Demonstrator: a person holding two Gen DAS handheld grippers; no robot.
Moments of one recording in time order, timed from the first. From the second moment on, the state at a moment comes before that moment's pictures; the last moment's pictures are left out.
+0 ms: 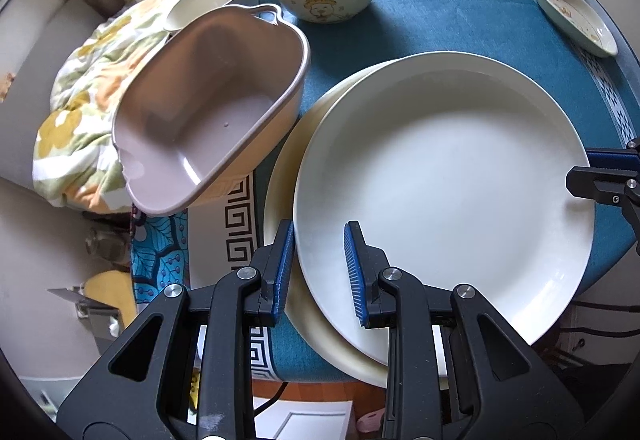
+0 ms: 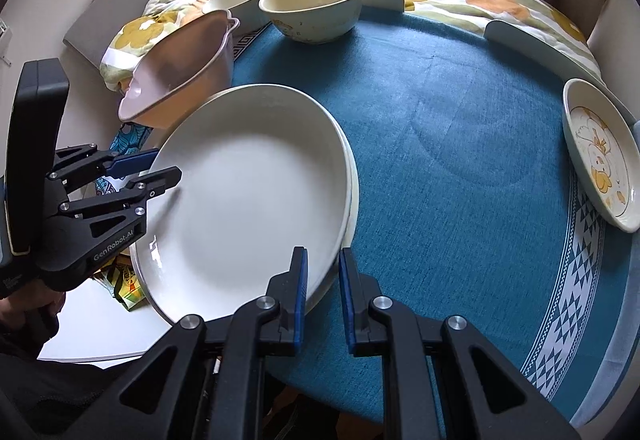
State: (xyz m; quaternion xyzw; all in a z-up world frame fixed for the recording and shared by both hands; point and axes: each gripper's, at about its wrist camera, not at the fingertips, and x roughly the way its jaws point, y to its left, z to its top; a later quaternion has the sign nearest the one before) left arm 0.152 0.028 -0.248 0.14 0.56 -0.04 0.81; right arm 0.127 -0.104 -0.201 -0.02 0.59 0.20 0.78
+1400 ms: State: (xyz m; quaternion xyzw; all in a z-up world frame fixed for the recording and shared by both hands) left arm 0.138 0.003 -0.168 0.15 0.49 -0.07 0.86; right arm 0.108 -0.135 -0.145 0.02 0.53 0.16 0.83
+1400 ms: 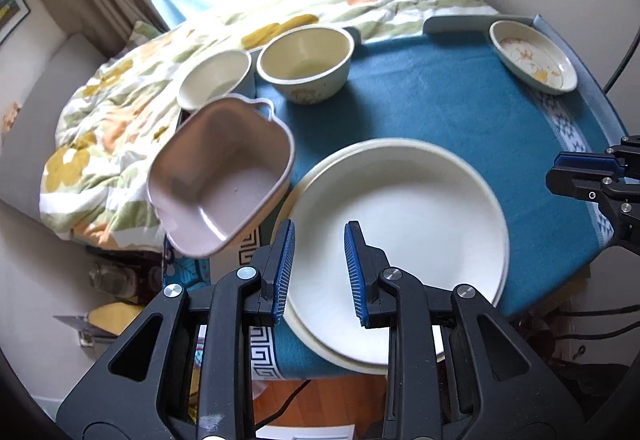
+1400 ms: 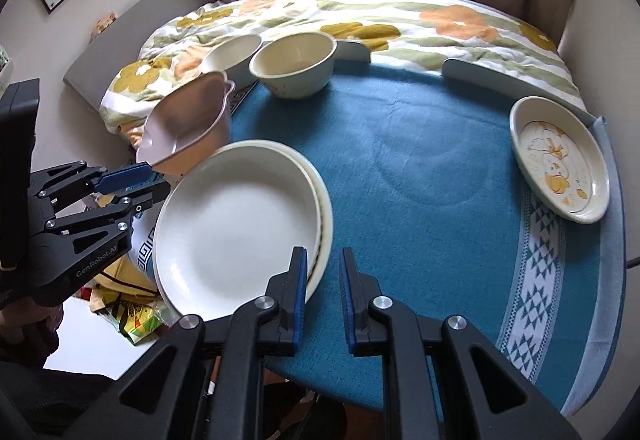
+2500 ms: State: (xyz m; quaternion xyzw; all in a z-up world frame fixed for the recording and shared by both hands) left arm 0.342 -0.270 -0.202 0.10 0.53 -0.37 0.75; right arm 0.133 -0.390 -0.163 0.31 0.45 -0.10 0.83
